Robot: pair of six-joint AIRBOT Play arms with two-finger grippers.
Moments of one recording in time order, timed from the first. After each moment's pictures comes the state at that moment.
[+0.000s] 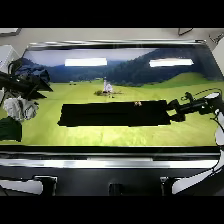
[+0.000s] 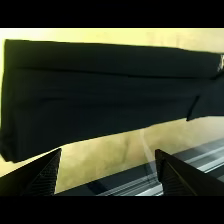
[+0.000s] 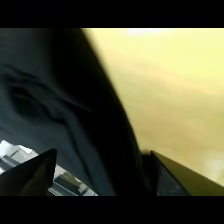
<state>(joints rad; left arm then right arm) 0.26 -1.62 1.72 0.90 -1.63 -1.51 -0.42 -1.86 1.38 -0.83 1.44 1.39</state>
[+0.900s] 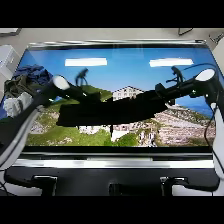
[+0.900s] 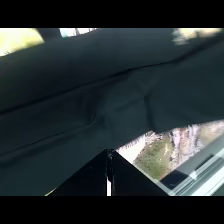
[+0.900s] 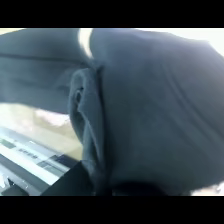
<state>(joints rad) -0.36 -1.68 1.48 0.89 -1.07 -1.53 -0.10 -1.49 1.42 -0.82 1.43 1.50</state>
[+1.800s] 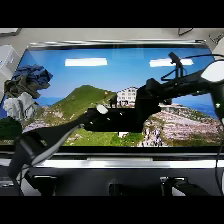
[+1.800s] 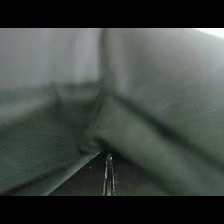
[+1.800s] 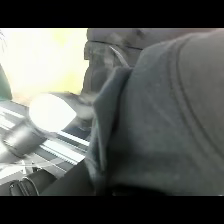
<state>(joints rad) -0.67 -1.91 1.44 0.33 -0.66 -1.50 0.10 -1.24 1.42 -0.86 1.42 1.73</state>
